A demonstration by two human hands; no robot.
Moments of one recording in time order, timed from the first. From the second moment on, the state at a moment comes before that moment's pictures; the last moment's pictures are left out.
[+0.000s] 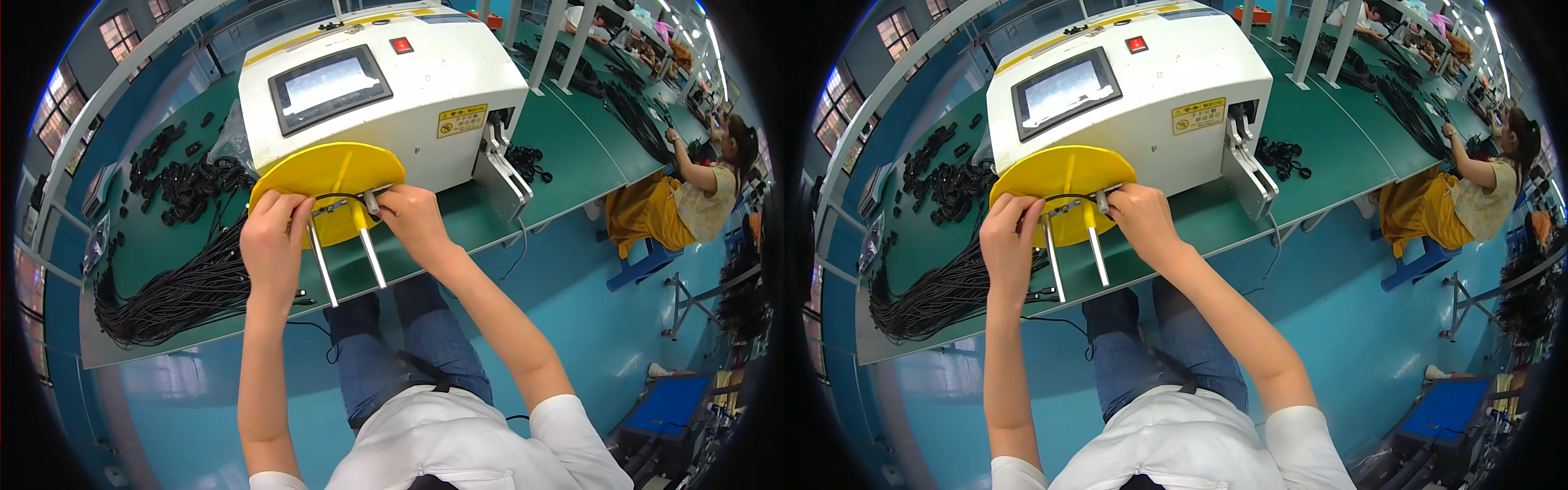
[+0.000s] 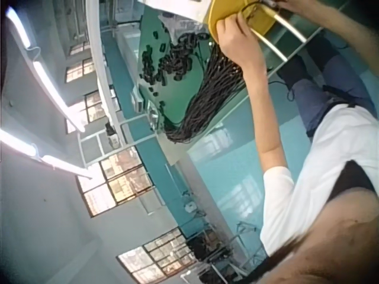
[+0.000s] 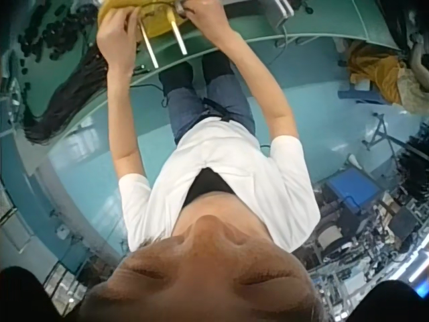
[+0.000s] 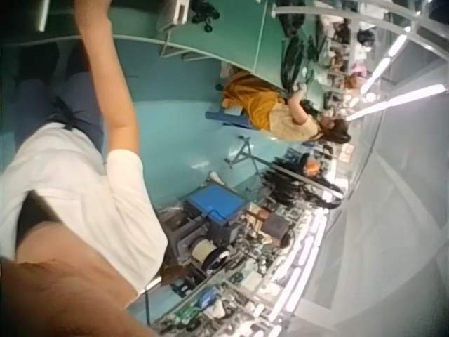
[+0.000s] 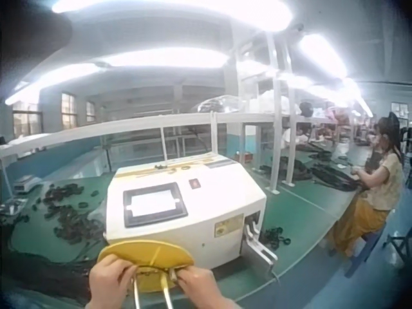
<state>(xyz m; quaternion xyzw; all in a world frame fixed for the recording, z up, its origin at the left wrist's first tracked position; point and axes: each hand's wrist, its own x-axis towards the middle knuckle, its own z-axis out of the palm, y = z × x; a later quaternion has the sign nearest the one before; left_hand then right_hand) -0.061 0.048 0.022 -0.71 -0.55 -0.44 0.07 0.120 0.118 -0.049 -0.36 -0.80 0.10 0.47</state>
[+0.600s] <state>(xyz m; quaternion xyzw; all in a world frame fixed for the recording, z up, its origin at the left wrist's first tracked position) -0.130 0.008 -0.010 -0.66 -0.62 -0.43 -0.07 0.146 0.119 -0.046 -0.36 -0.76 0.23 0.49</state>
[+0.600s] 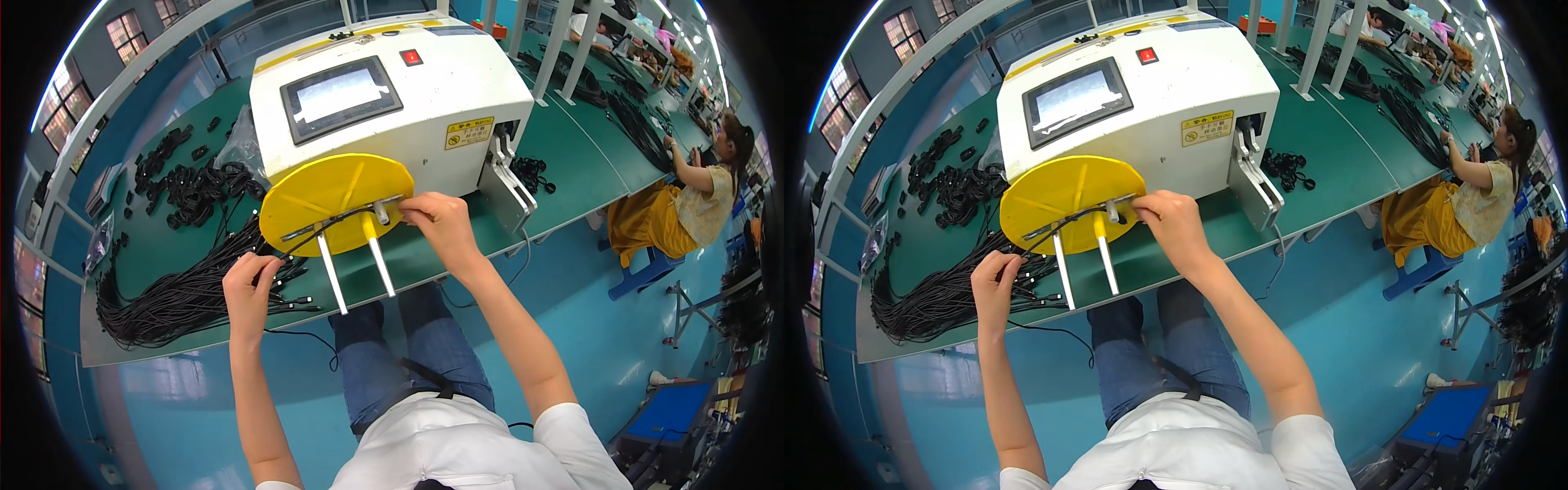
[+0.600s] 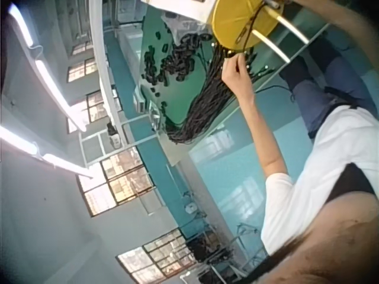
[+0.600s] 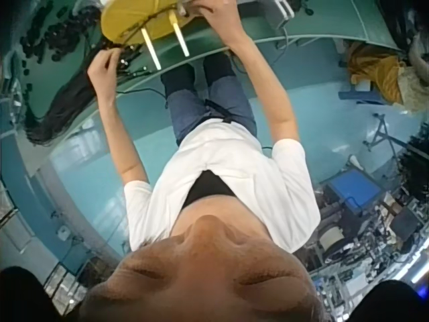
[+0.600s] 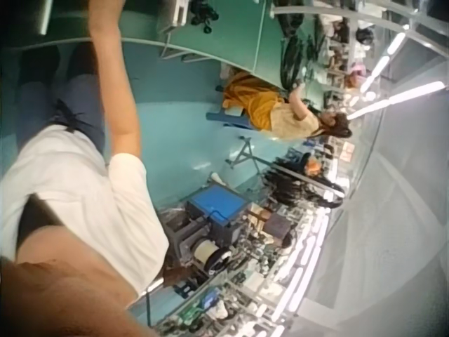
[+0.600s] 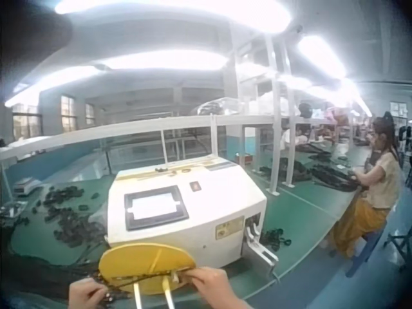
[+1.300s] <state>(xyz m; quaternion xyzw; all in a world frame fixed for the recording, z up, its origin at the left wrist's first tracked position) -0.155 -0.008 -0.045 -0.61 -0.60 -0.49 -0.17 0.146 0.072 -0.071 -0.38 -0.71 0.41 0.43</state>
